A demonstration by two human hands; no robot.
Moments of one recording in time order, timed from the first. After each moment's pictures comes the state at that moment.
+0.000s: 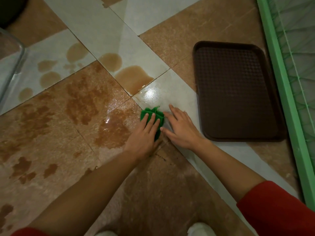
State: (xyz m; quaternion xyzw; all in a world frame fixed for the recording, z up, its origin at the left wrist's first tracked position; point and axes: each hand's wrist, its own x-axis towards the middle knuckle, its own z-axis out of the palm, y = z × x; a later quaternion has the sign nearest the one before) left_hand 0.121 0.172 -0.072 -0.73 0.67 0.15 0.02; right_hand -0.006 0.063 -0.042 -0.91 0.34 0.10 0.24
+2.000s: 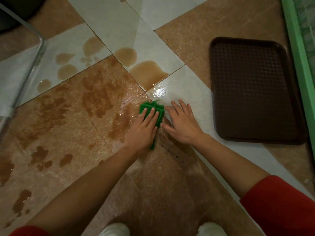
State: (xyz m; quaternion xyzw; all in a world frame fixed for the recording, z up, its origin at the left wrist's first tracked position) left_hand 0.157 0.194 -0.090 -0.76 0.63 0.13 -0.04; right_hand 0.031 0.078 -0.045 -0.92 0.32 0.11 0.18
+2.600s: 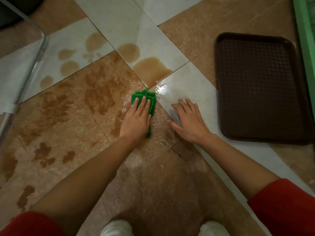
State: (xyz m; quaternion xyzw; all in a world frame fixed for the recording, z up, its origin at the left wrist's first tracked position) left_hand 0.179 0.188 -0.086 -0.82 0.56 0.12 0.01; right_hand 0.021 0.074 -0.049 -0.91 0.34 0.09 0.22
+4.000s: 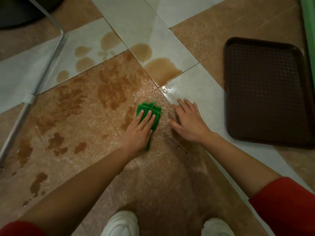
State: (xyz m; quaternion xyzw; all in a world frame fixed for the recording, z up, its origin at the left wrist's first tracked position) left_hand 0.181 0.248 -0.088 -0.77 0.62 0.15 -0.01; right_hand 0.039 0.093 -0.039 -0.92 0.30 0.10 0.23
